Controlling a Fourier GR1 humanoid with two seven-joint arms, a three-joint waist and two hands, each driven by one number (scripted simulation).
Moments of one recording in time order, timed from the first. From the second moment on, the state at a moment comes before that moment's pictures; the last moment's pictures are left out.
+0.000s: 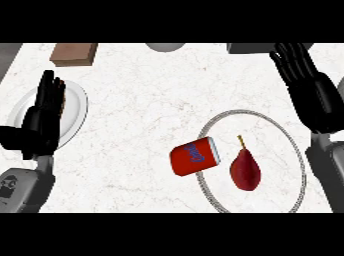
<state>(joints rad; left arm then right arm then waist) -0.24 0.34 -0.11 -1.41 0.29 0.36 -0.14 -0.41 -0.36 0.09 -1.48 -0.37 0.03 -0.11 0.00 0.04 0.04</state>
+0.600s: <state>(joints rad) -0.14 0.49 -0.08 -1.41 0.26 0.33 -0.03 -0.06 -0.54 -0.01 -1.61 -0.03 -0.20 -0.16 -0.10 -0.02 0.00</state>
